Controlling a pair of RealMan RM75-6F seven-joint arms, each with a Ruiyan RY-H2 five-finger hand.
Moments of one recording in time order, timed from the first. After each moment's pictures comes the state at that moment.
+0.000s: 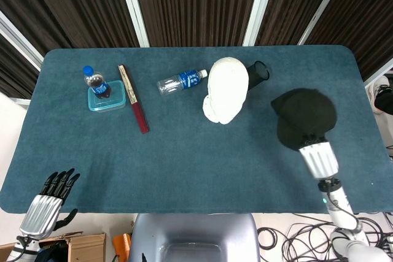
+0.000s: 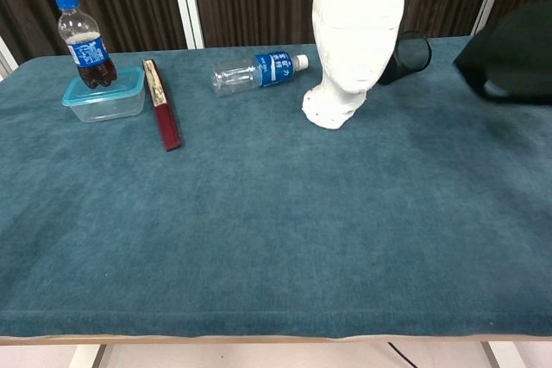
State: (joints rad) left arm -0.07 -1.26 0.10 -1.49 1.71 1.50 0.09; right arm 0.39 -1.91 0.05 -0.25 -1.60 1.73 -0.06
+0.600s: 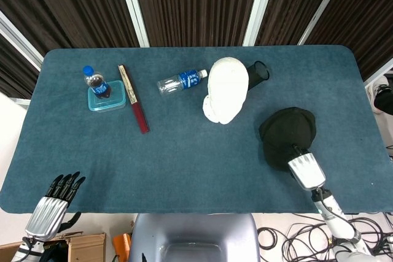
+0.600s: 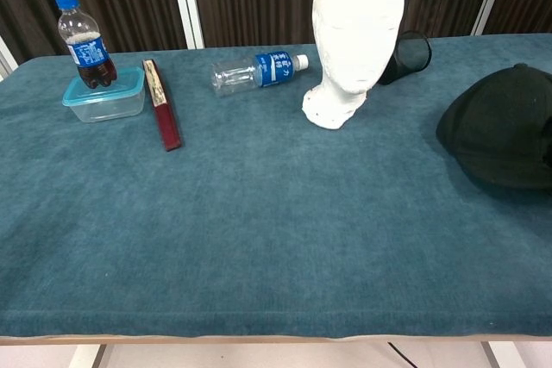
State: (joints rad) left arm -0.08 -1.28 0.11 -1.48 1.72 1.47 0.12; right arm 0.31 -1.90 -0.08 -0.25 -1.67 1.56 0.16
